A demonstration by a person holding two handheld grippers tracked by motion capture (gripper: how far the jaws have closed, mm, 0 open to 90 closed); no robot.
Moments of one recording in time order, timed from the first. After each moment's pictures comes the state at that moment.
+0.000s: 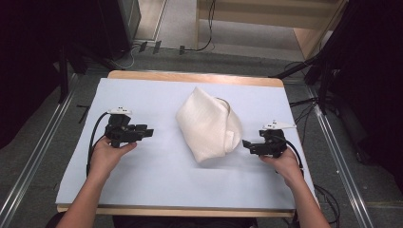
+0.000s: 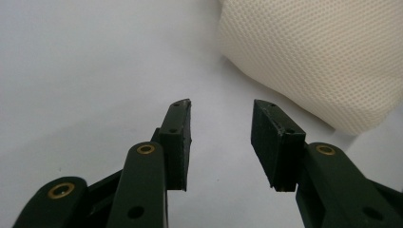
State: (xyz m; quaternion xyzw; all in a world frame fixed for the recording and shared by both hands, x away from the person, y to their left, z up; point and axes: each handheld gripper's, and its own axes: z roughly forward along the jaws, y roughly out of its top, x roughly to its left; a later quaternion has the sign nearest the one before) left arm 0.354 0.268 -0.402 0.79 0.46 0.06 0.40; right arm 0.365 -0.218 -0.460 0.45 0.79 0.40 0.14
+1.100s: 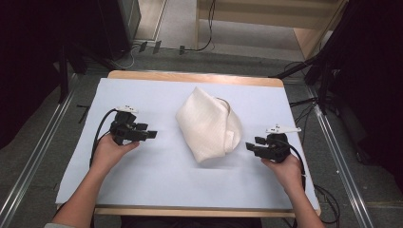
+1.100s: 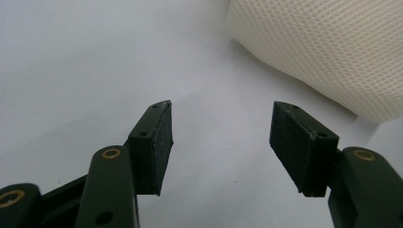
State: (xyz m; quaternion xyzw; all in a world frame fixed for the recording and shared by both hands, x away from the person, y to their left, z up) left arm 0.376 0.262 -0.414 0.82 0.44 0.05 0.37; right arm 0.344 -0.221 -0.450 0.46 0.78 0.40 0.12
